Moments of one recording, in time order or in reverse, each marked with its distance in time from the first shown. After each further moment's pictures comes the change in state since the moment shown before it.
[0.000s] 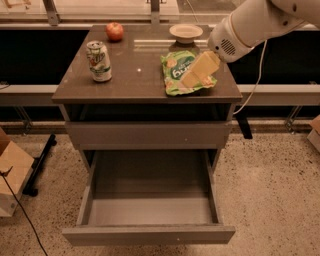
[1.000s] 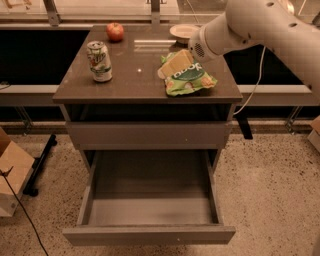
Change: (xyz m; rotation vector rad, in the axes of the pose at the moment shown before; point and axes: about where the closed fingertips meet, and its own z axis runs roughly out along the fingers) arm -0.021 -0.068 0.076 0.172 -0.111 0.185
